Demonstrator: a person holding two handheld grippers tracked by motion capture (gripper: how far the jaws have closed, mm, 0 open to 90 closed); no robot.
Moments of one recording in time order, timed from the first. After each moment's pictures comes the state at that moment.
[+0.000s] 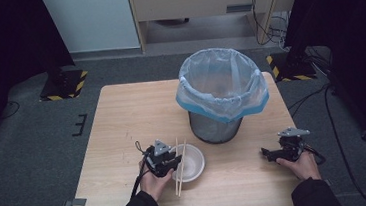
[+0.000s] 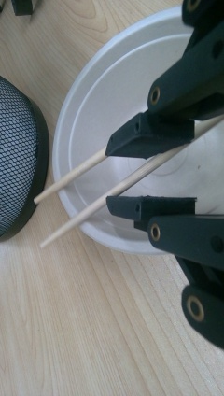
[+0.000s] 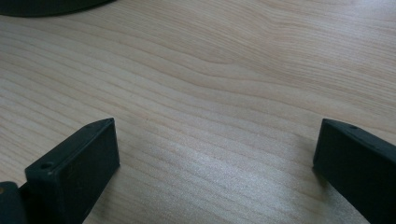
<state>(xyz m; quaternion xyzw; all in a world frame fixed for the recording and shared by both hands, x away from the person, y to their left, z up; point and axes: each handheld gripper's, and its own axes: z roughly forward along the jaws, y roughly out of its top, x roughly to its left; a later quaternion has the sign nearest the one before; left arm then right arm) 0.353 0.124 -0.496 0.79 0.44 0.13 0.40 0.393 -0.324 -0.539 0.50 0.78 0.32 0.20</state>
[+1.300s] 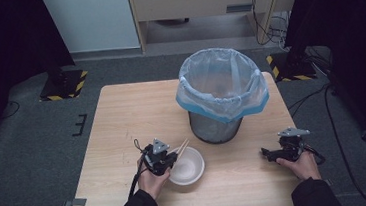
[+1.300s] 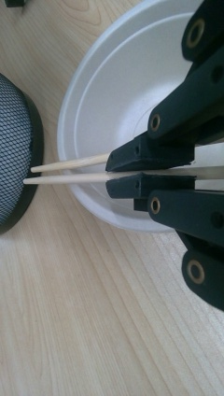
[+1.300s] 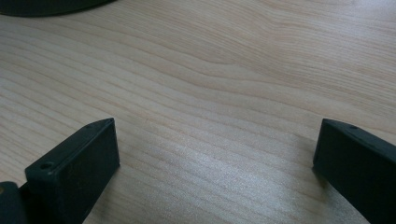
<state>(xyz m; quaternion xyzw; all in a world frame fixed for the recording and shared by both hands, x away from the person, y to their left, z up) 0.356 0.130 -0.490 0.80 0.44 0.14 0.39 0.393 -0.324 -0.539 0.50 0.78 0.32 0.20</state>
